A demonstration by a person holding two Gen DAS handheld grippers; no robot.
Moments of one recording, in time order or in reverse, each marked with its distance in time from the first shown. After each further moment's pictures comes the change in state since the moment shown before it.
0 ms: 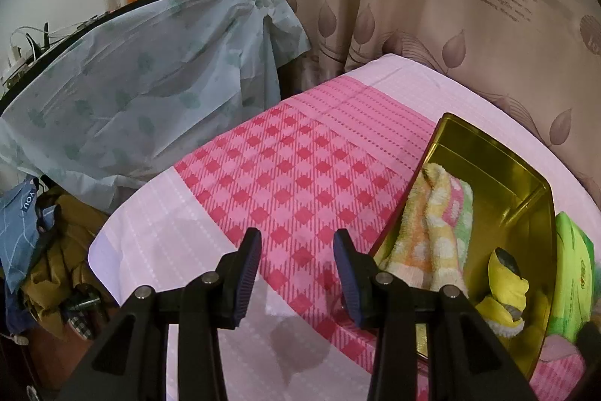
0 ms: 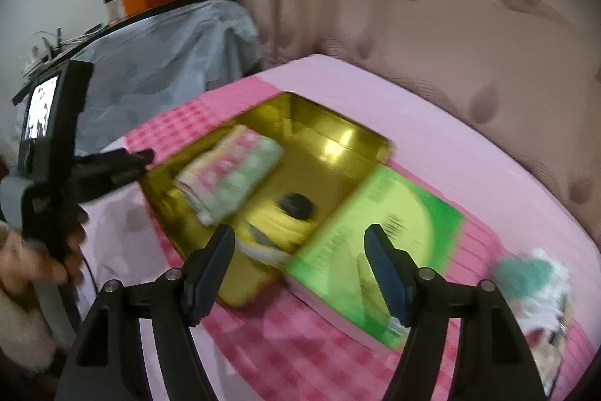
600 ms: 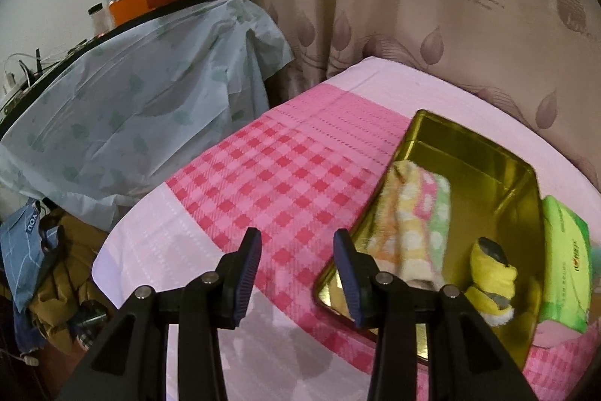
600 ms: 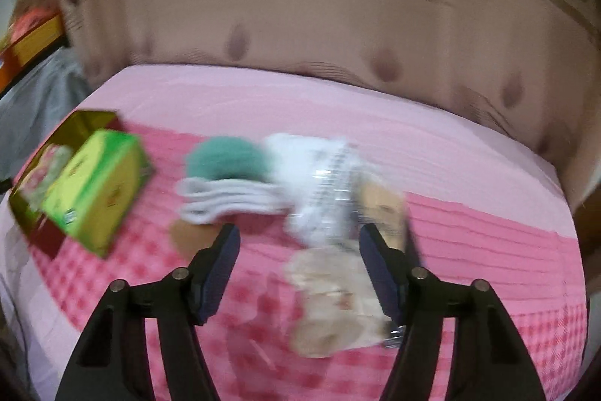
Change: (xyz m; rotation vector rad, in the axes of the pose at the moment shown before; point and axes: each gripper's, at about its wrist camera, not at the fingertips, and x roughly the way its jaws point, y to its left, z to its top) left arm -0.019 -0.022 -0.002 0.081 -0.045 -0.010; right arm -0.079 -0.218 -0.115 0.389 0.038 -0.381
